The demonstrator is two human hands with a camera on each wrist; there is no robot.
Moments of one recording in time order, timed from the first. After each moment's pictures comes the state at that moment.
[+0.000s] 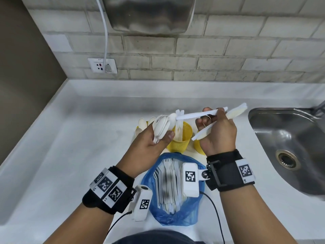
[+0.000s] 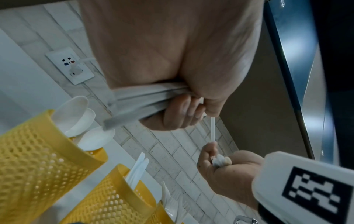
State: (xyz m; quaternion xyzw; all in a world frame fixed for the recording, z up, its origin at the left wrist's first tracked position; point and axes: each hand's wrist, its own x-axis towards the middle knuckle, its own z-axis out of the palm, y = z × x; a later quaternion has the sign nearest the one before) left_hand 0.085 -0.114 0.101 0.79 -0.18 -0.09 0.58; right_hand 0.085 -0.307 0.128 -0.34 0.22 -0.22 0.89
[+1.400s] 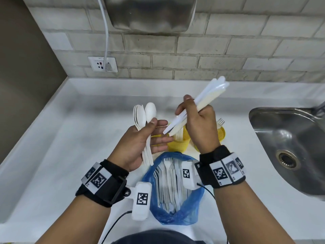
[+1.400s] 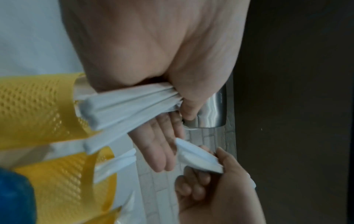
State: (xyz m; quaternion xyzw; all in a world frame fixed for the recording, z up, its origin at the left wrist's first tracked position) left_hand 0.092 -0.107 0.118 0.56 0.01 -0.23 0.79; right_hand 0.095 -0.279 0.135 -0.74 0.06 -0.22 0.63
